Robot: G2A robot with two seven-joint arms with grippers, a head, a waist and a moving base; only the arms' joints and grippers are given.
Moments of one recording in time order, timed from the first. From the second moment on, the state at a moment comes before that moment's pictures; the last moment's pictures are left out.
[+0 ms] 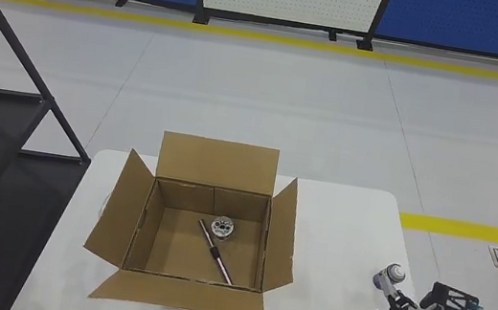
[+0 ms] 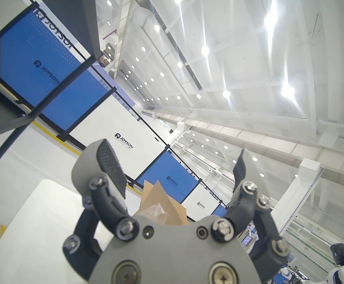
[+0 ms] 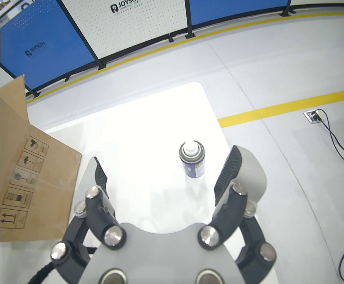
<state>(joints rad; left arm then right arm) 1.62 -1.31 -2.13 -1.76 0.04 -0.82 0.04 -1.54 -1.46 1.81 -1.95 -1.14 -0.04 0.37</state>
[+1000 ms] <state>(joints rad) 1.62 -1.31 -2.13 -1.76 0.04 -0.82 0.04 -1.28 -1.44 1.72 -1.55 -1.24 0.09 0.25</state>
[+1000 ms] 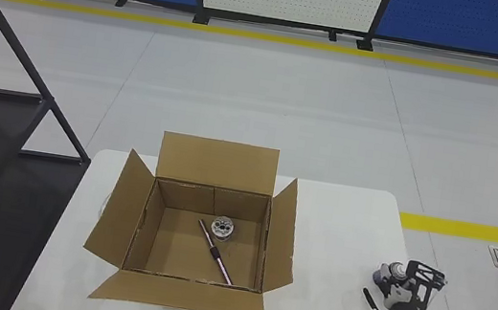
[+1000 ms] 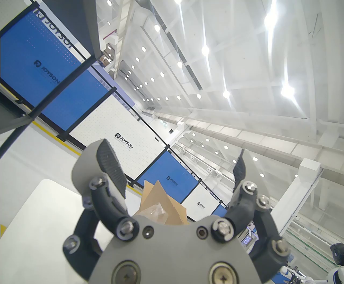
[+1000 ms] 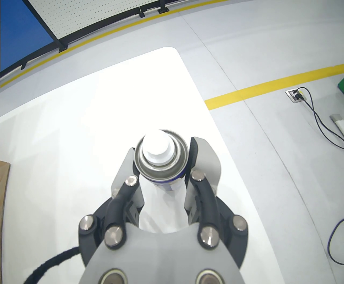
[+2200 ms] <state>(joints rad) 1.62 -1.31 -2.13 -1.76 0.04 -0.82 0.04 -0.95 -1.48 1.03 -2.00 -1.39 -0.05 0.78</state>
